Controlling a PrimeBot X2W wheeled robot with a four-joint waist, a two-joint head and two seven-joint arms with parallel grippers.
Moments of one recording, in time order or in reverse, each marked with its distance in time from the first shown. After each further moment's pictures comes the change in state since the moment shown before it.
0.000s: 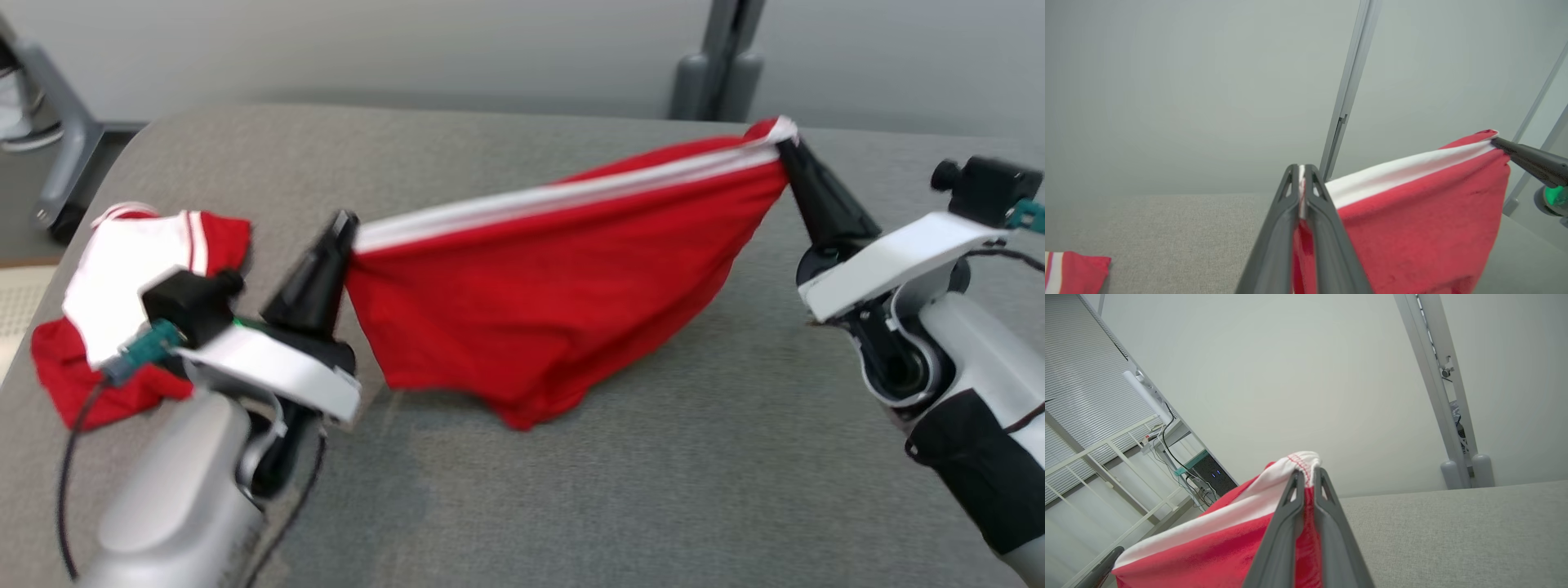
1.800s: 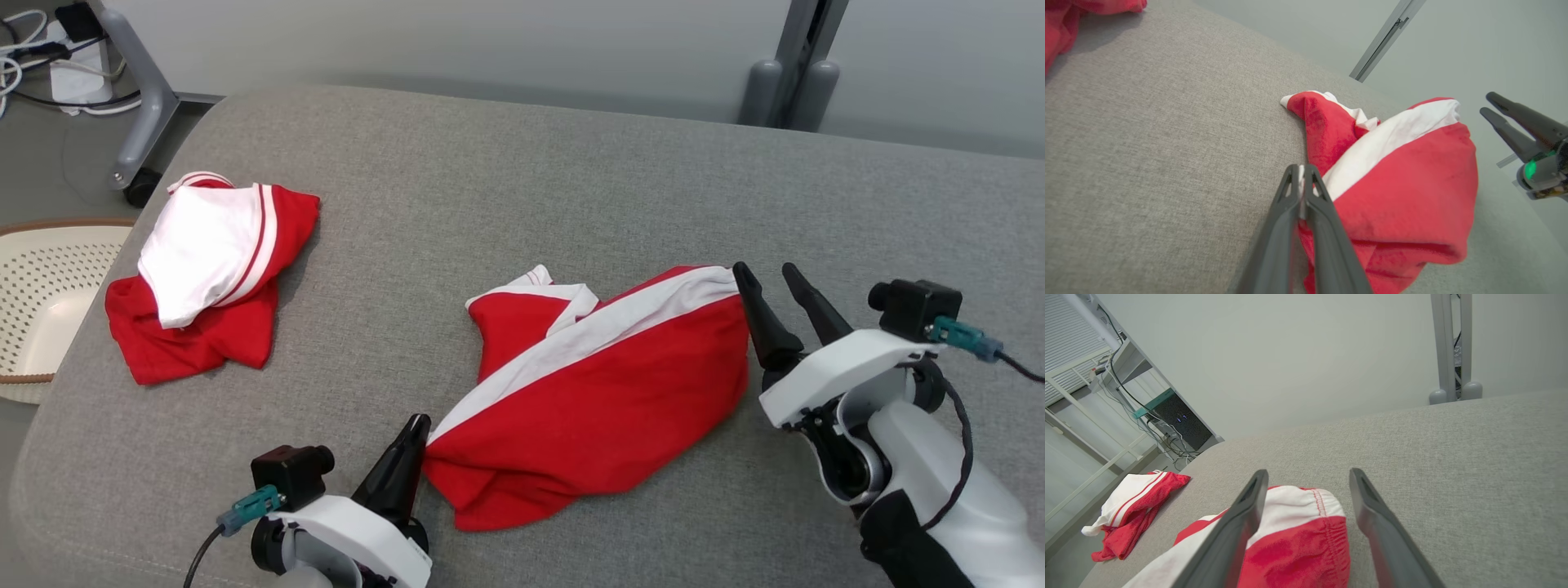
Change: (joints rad) left arm 0.244 -0.088 -0.108 0.126 -0.153 0.000 0.000; right arm 0.244 0.197 -0.270 0.123 -0.448 0.000 0.011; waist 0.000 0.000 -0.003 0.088
